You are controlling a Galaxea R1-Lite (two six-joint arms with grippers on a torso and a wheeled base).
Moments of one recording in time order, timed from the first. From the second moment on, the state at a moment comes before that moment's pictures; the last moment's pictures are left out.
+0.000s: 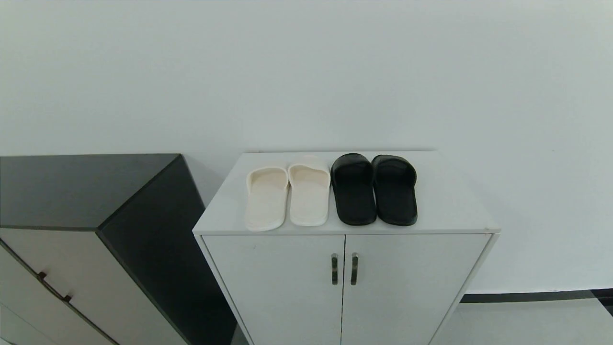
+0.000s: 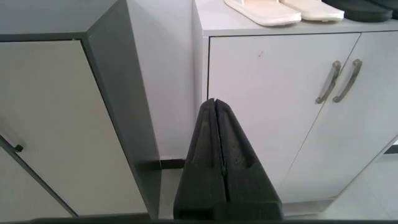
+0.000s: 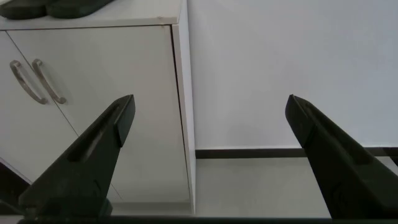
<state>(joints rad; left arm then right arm) 0.00 0.00 0.00 0.00 -0.04 0.01 0.00 0.00 0.00 0.00 0.01 -0.01</state>
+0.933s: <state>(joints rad) 0.00 0.00 0.00 0.00 -0.04 0.01 0.00 0.03 -0.10 -0.03 -0.05 0.05</state>
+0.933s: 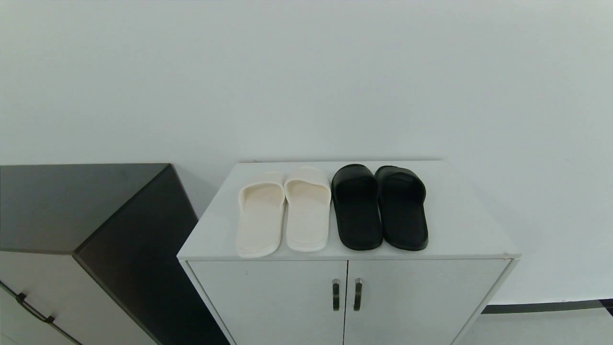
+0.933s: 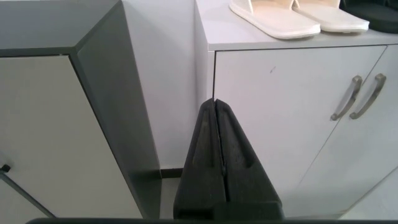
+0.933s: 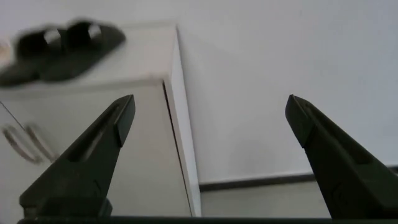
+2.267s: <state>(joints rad) 0.00 0.00 0.00 0.00 -0.04 0.01 0.66 1.29 -0.76 -0.29 -0.43 0.24</state>
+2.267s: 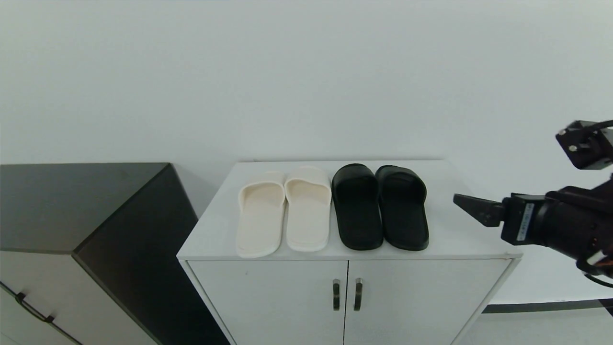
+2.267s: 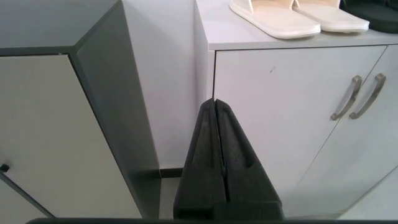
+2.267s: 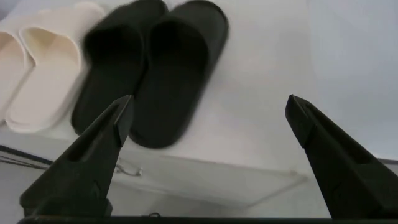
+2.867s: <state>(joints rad) 0.00 0.00 0.00 0.00 -0.04 0.01 0.84 1.64 -1.08 -0.28 -0.69 0.25</state>
